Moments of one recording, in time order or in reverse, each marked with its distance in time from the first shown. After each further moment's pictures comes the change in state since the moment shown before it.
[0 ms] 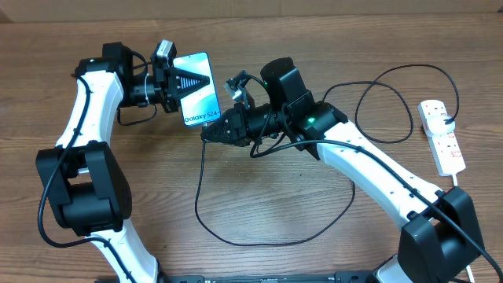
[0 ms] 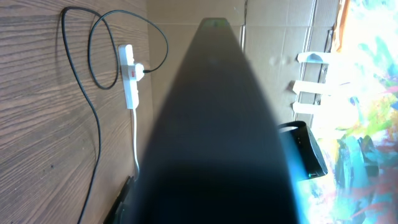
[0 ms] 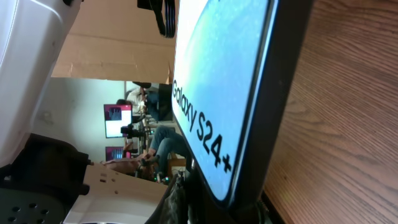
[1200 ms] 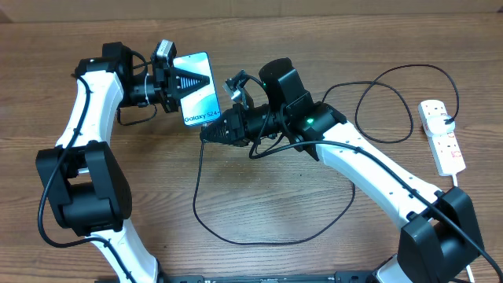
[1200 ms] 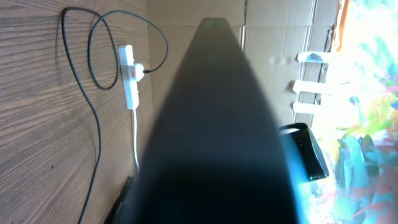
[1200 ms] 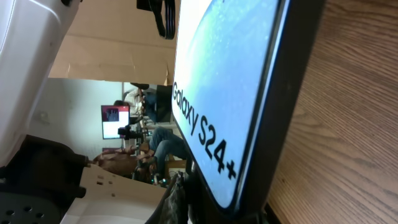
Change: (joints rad) left arm 0.000 0.000 0.000 0.003 0.000 0.000; right arm 0.008 0.000 0.000 0.006 0.016 -0.003
